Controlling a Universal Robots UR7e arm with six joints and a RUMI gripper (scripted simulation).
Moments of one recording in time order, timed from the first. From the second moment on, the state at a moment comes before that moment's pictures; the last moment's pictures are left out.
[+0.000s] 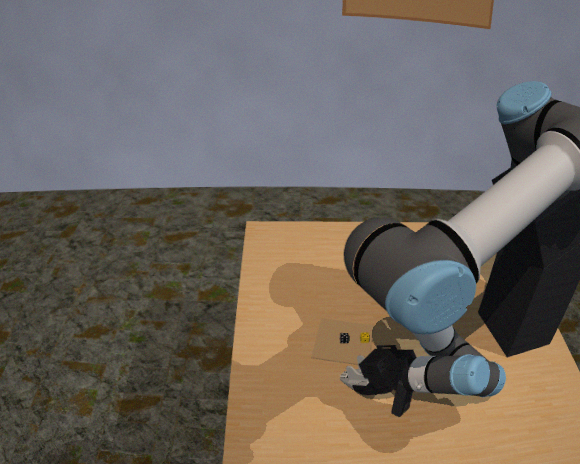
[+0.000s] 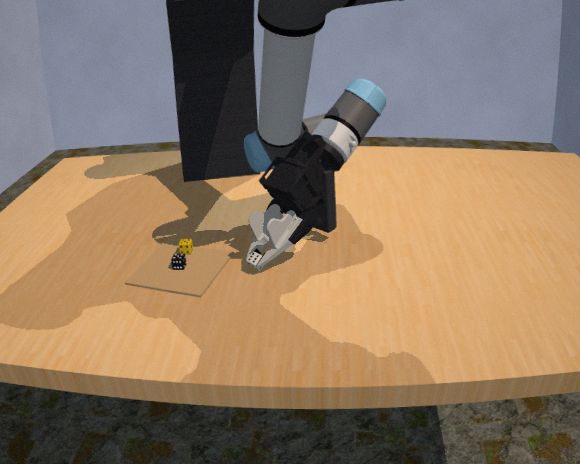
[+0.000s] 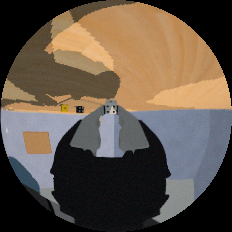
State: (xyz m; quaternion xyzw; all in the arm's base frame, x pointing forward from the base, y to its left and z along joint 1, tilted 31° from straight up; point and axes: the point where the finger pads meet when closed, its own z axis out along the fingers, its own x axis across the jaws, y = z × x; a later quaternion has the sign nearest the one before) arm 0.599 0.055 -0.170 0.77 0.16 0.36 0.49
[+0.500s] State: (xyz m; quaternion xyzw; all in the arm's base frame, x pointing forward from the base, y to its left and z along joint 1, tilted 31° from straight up) arm 0.601 0.055 -0.175 0.77 0.16 0.36 0.49
